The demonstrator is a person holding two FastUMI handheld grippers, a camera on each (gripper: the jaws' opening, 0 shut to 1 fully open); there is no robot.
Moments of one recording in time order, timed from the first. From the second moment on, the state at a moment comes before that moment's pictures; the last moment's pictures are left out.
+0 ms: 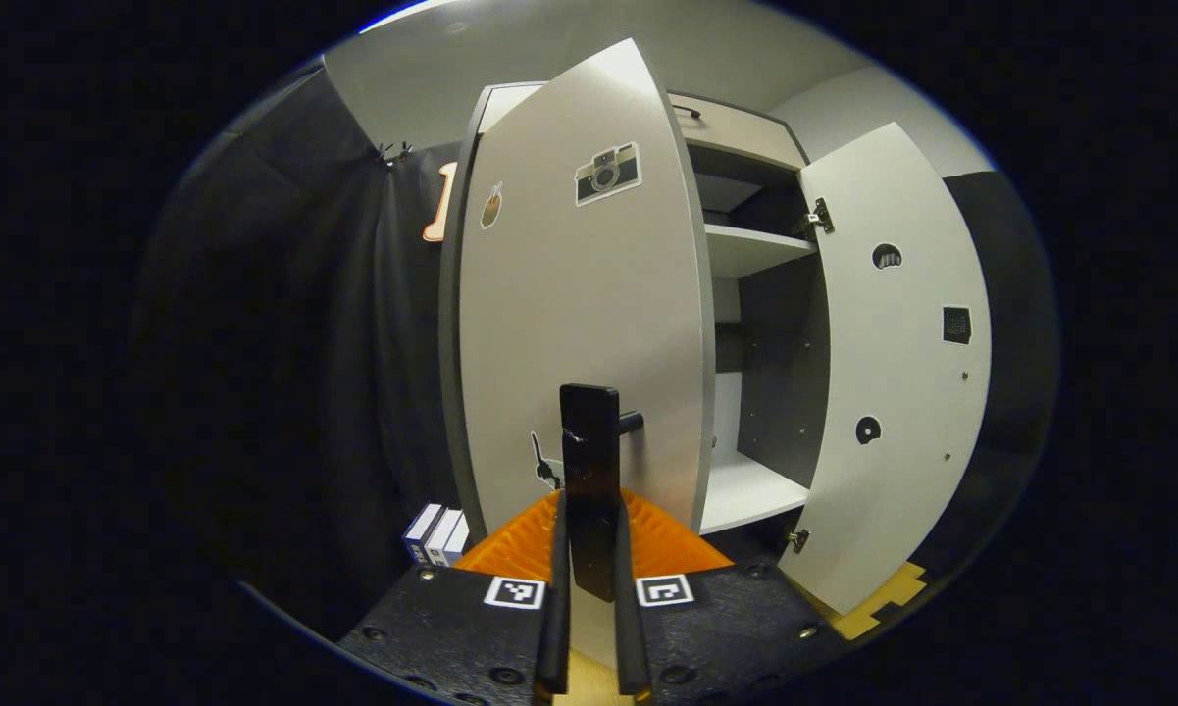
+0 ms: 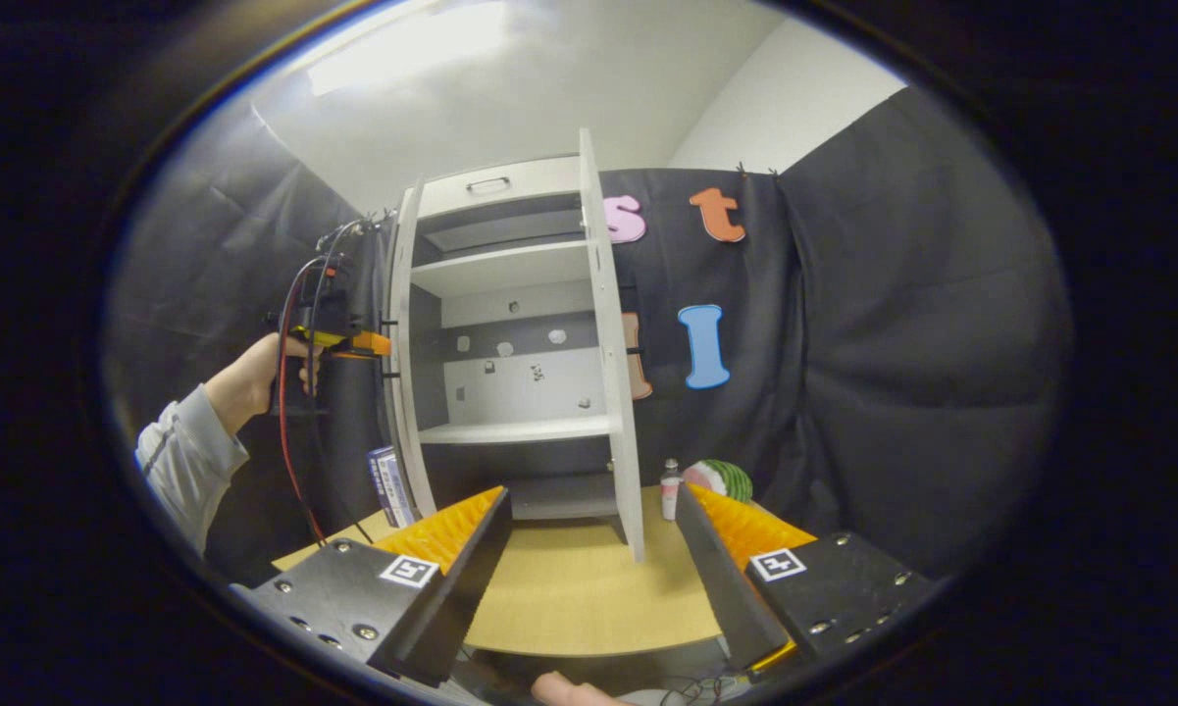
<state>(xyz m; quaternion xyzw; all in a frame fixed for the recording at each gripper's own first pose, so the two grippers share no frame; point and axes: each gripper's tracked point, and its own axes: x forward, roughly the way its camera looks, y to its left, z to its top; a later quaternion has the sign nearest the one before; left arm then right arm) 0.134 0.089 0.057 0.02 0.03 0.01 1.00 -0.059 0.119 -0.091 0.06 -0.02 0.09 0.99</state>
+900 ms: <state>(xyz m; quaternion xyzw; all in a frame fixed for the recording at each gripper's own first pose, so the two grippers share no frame) 0.101 0.216 0.061 -0.01 0.01 0.05 1.00 -0.064 0.155 -0.103 0.02 -0.03 0.11 0.99</state>
